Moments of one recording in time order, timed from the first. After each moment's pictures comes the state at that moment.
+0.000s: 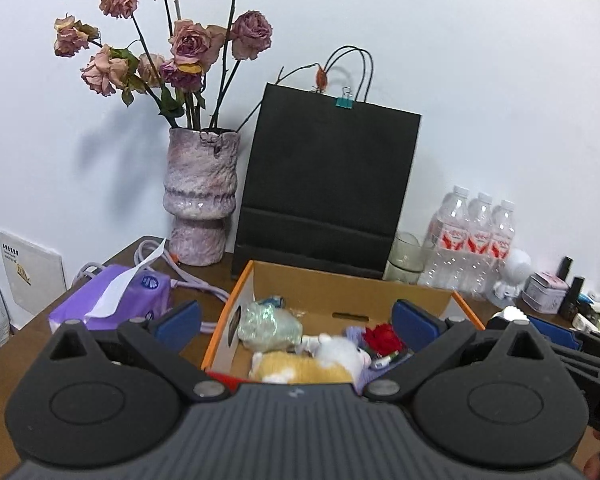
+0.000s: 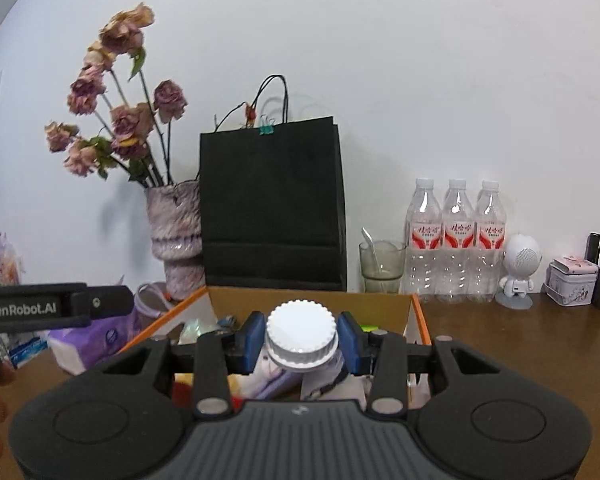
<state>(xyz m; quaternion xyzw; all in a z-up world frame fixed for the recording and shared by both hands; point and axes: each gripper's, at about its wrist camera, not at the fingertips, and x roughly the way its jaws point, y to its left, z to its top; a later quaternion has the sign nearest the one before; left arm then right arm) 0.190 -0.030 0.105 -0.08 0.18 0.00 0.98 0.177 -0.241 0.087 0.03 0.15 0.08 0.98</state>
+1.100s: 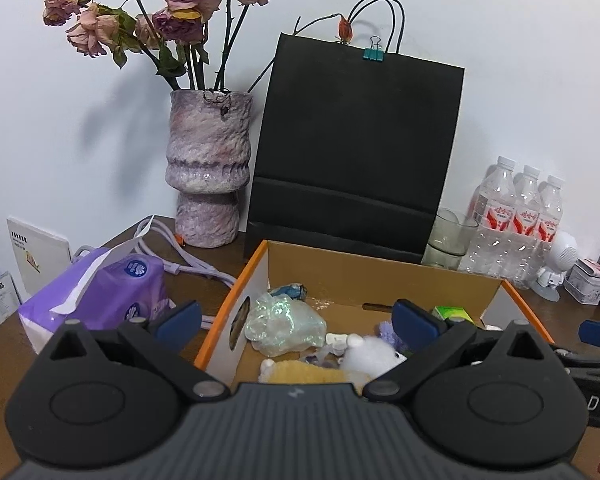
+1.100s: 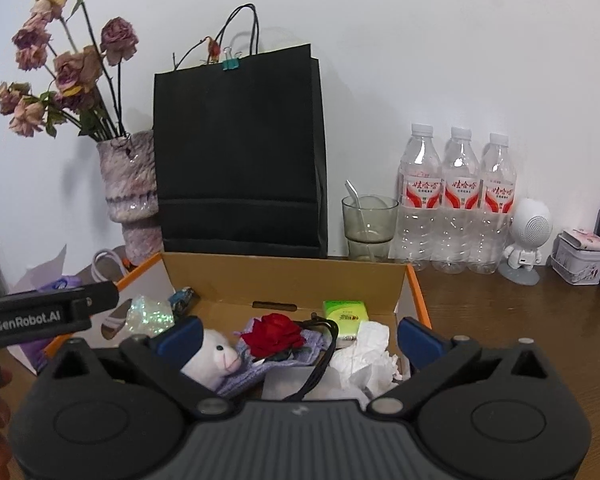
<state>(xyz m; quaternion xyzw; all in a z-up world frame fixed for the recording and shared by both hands) 0.246 -0.035 0.073 -0.07 0.21 0.02 0.97 0.254 -0.241 0.062 0.01 0.23 0.06 0.97</state>
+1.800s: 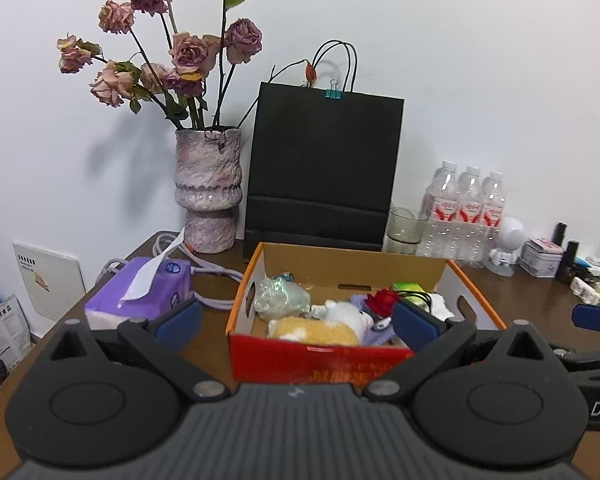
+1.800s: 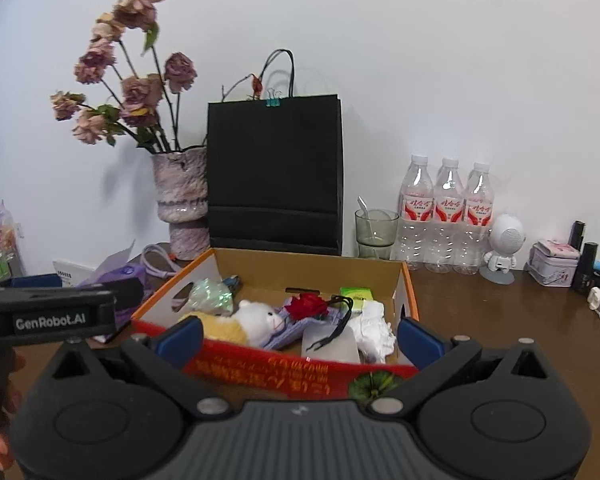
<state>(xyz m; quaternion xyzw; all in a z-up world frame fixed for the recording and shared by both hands) 0.124 -0.025 0.119 -0.03 0.20 -0.02 0.98 0.115 -0.228 0.112 0.00 0.21 0.07 0.97</state>
